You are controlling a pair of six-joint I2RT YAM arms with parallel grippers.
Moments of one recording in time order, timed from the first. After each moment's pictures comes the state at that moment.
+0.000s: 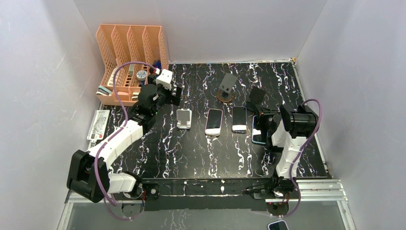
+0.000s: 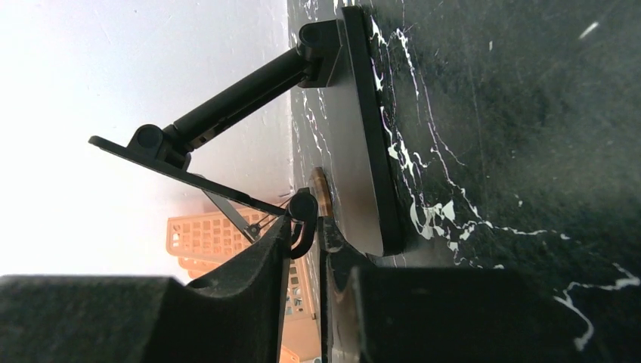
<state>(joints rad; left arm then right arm) -0.43 1.27 0.86 0.22 -0.07 0.12 -0.01 2.06 0.36 1.49 -0.10 1.52</state>
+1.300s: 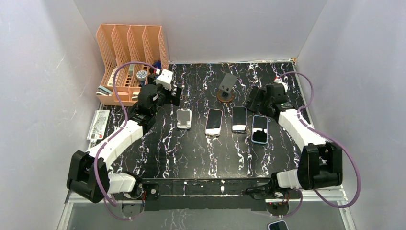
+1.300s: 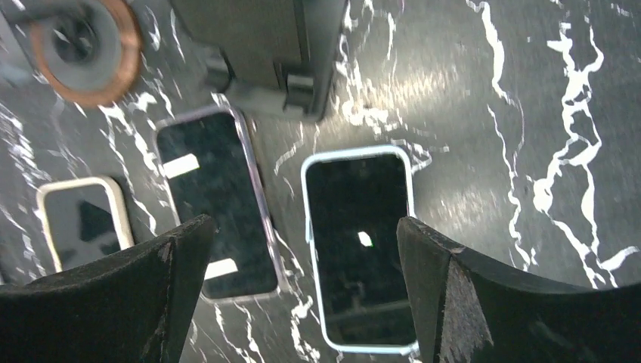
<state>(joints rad) -0.43 1.27 0.86 0.21 -0.07 0.13 0.13 1.35 0.91 -0.35 0.12 0.48</state>
